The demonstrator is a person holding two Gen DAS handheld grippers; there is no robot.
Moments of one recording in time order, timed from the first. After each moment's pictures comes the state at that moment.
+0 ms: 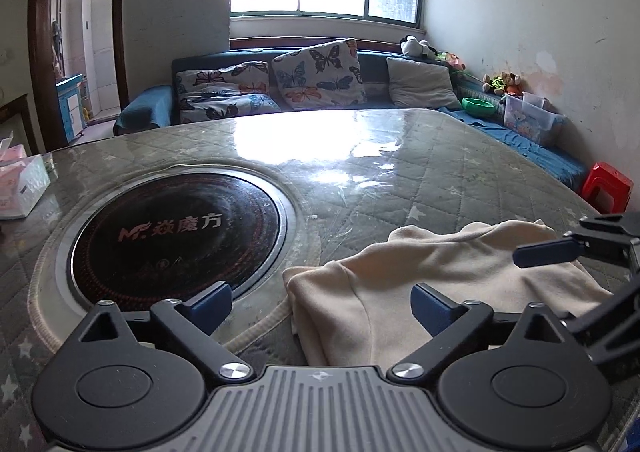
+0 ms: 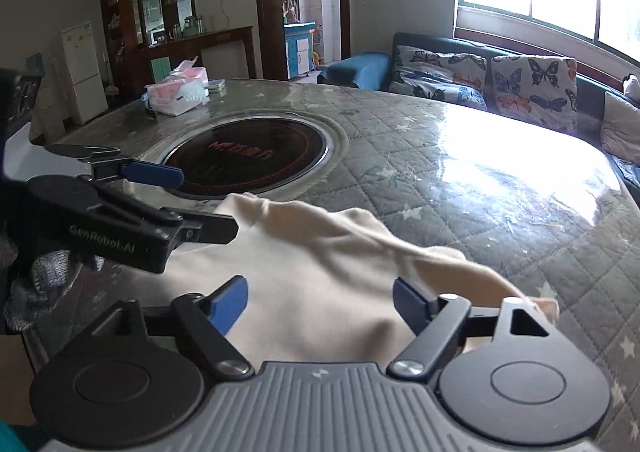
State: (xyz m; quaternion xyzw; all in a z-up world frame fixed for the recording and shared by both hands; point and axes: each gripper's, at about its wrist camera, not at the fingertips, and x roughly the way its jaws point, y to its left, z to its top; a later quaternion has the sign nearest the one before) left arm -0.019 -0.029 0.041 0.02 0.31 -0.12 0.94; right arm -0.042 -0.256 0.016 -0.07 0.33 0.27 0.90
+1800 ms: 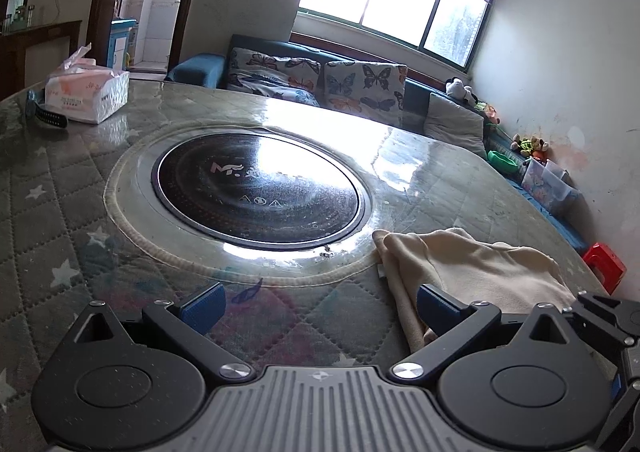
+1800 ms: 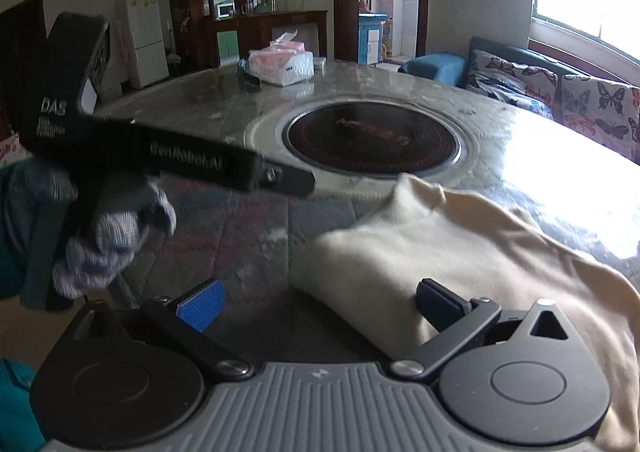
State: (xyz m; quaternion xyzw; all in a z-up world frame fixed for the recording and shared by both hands) left arm -0.062 0.063 0.031 -0.12 0.31 -0.08 0.94; right arm -0.105 -0.160 0.013 -0.12 0.34 0.35 0.87
